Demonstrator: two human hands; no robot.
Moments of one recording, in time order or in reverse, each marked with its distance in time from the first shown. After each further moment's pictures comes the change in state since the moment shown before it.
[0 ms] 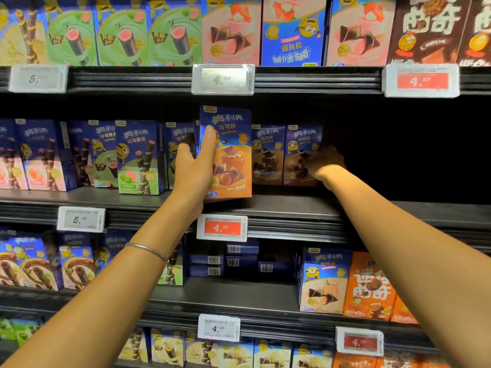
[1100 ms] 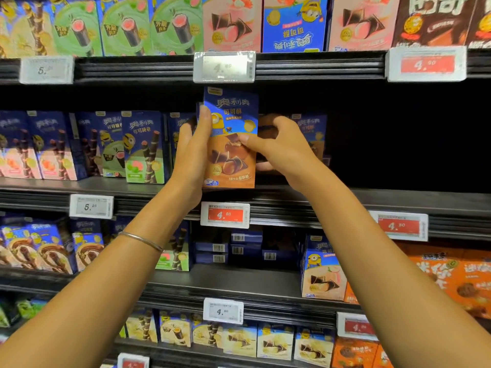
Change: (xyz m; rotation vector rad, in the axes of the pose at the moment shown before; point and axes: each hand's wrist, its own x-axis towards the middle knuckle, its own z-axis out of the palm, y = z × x) left_hand -0.018 0.018 -0.006 -0.105 -0.159 0.062; right_hand -0.180 -0.099 -0.056 0.708 -0.517 -0.327
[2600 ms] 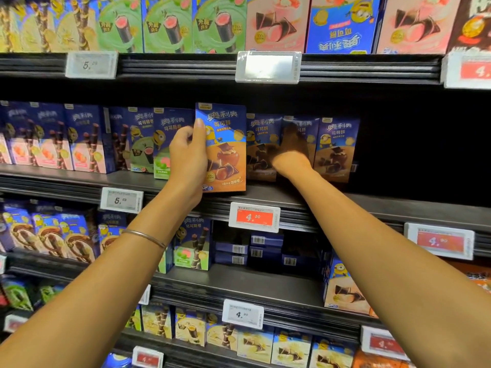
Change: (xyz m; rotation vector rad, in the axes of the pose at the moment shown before) left_hand 0.007 0.003 -0.049 0.144 0.248 0.073; right_hand 0.087 0.055 0.038 -0.742 0.237 0.121
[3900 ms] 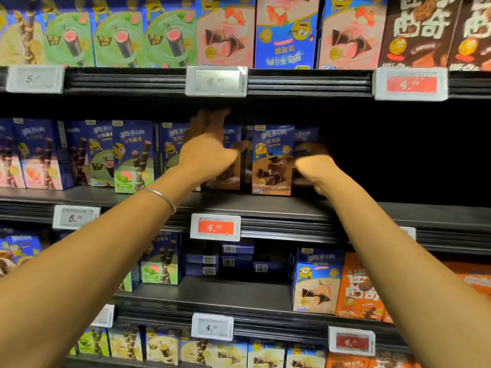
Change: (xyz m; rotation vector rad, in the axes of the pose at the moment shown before) left_hand 0.038 -0.003 0.079 0.964 -0.272 0.560; right_hand 0.019 0.101 -0.071 0.568 -0.099 0.190
